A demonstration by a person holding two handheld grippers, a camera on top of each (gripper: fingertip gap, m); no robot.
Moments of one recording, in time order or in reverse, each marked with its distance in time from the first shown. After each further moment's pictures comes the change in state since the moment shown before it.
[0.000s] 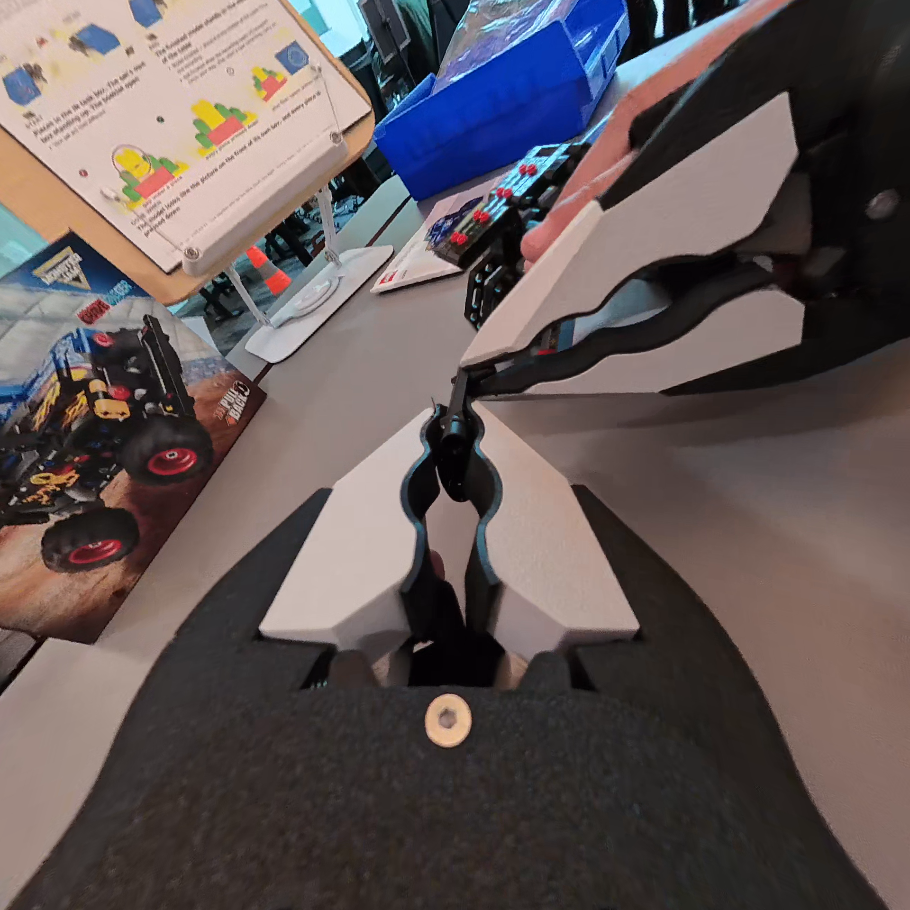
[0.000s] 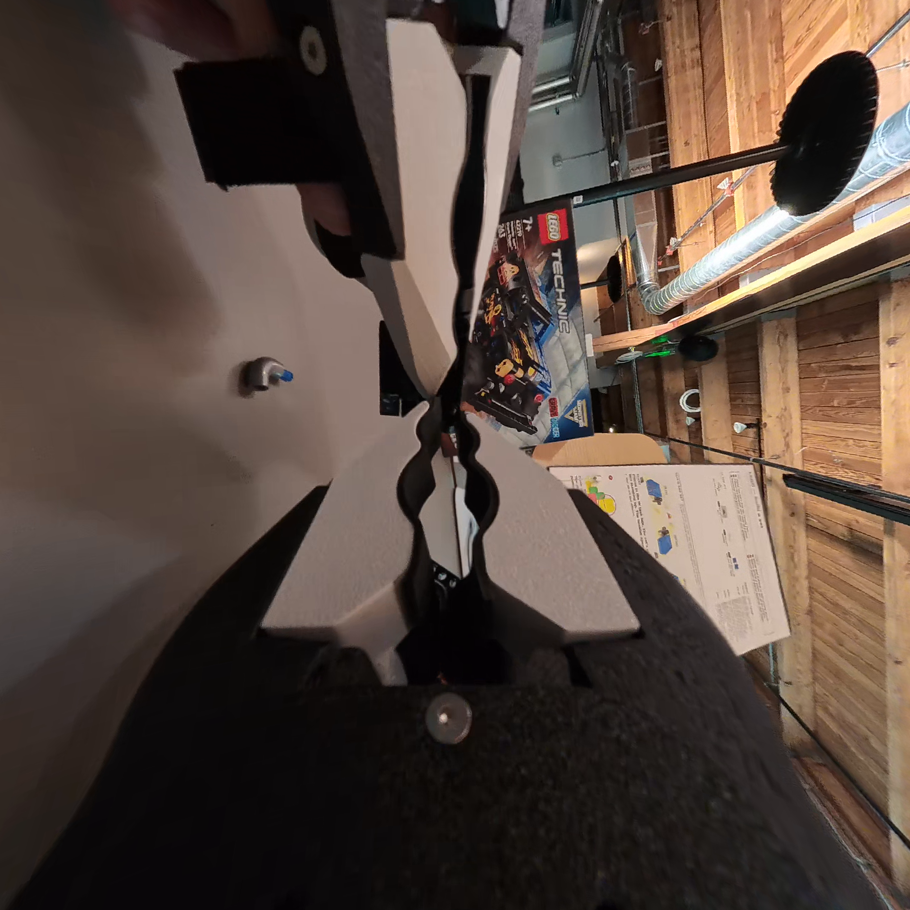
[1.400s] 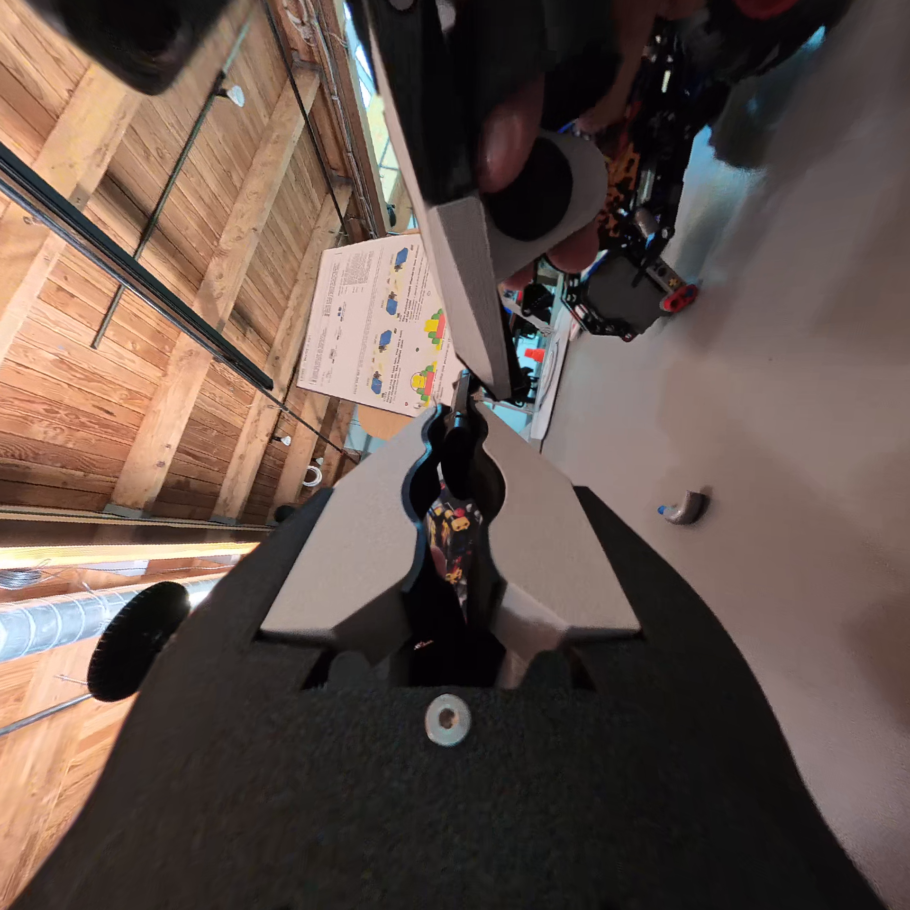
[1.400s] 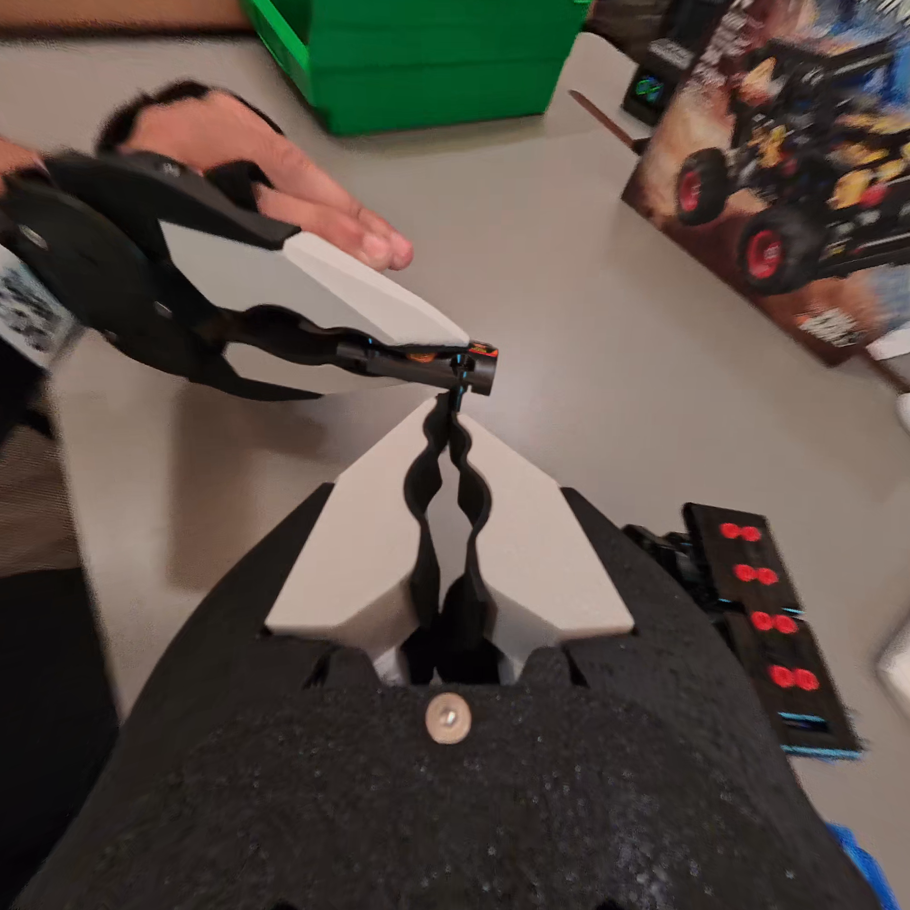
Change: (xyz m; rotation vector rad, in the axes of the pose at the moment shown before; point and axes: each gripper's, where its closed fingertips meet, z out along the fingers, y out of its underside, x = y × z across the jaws) left arm 0.002 -0.040 -0.027 0.113 -0.463 0.909; right arm -0.003 -0.018 -0.028 0.006 -0.671 0.974
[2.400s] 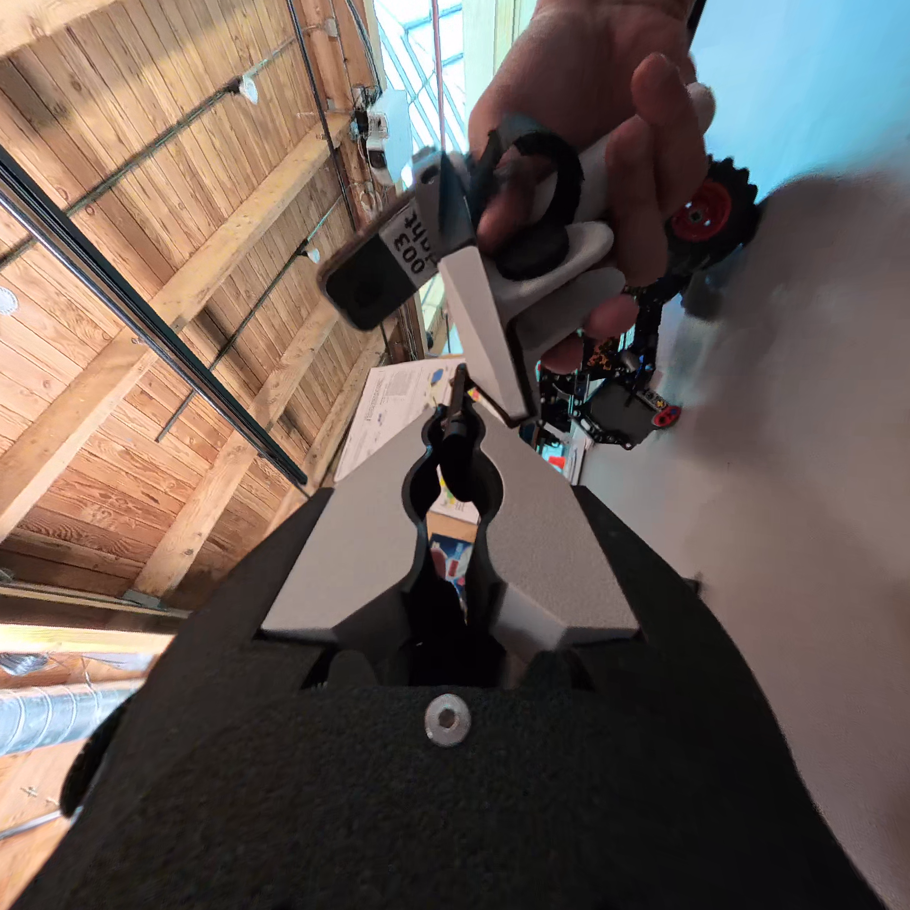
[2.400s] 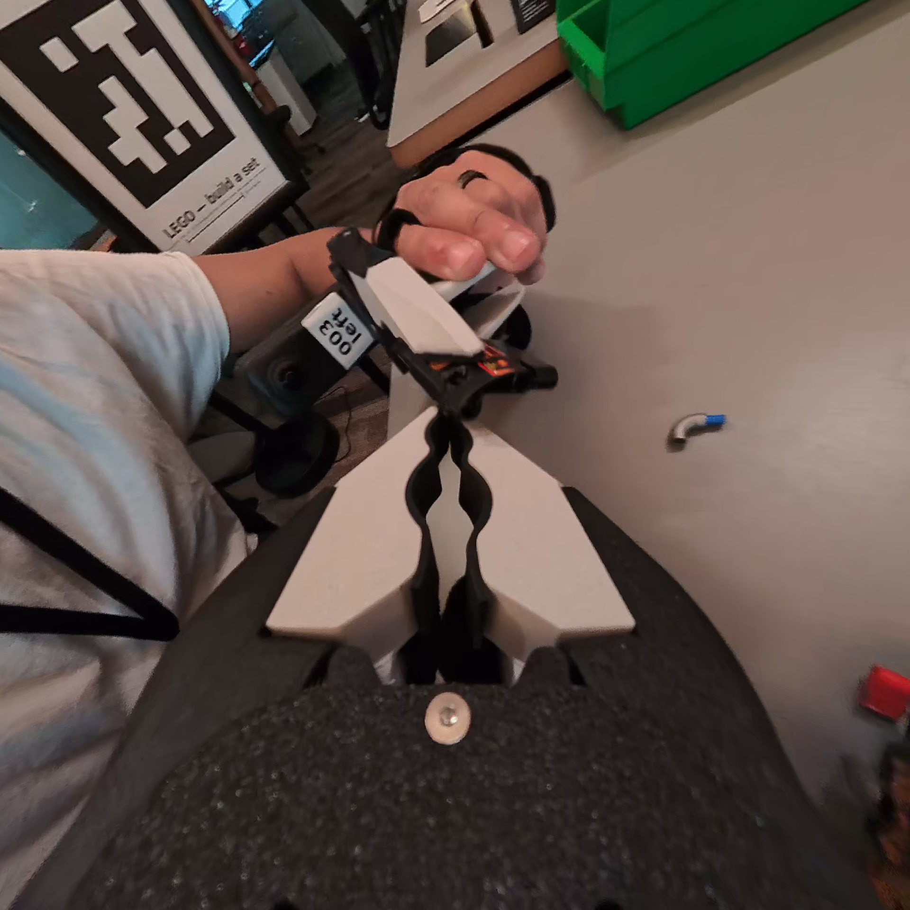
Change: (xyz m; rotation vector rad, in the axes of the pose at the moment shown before) left arm -0.012 -0.048 -0.024 0.265 -0.081 -0.002; right arm -0.062 -0.002 -0.031 0.040 -0.715 0.324
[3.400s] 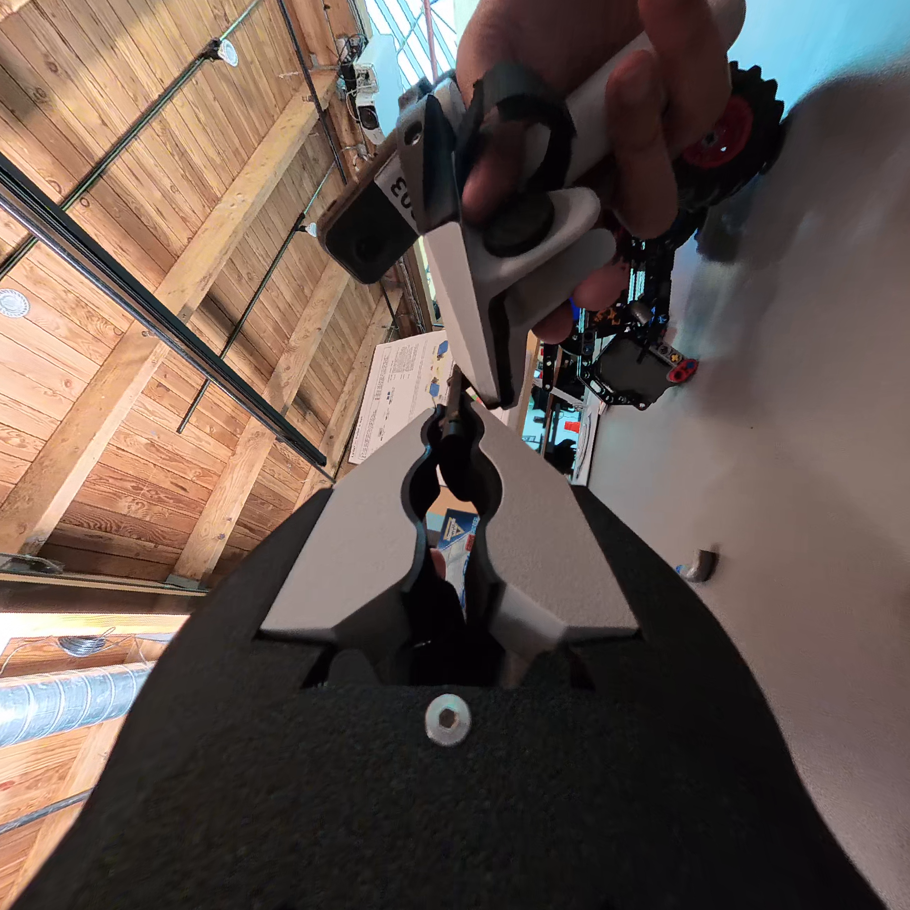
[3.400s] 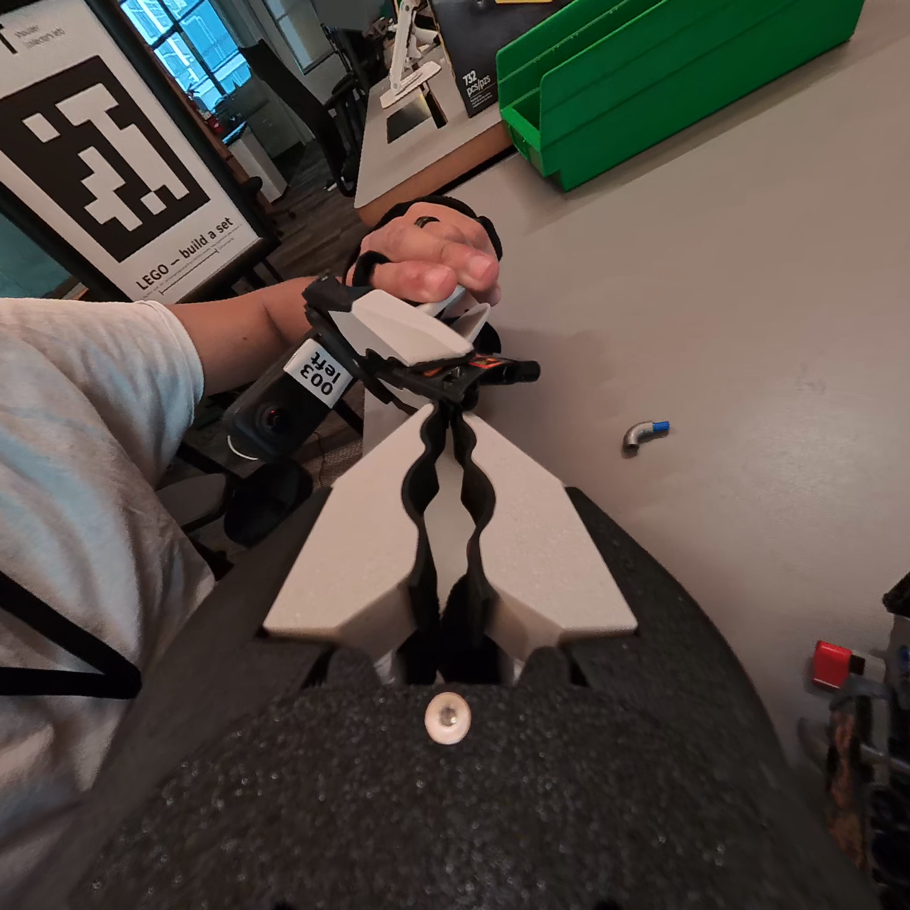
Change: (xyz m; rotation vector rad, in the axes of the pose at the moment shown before) left arm 0.002 0.010 0.002 -0.065 -0.004 0.087; right arm 0.012 -0.009 -0.009 0.111 0.080 0.004
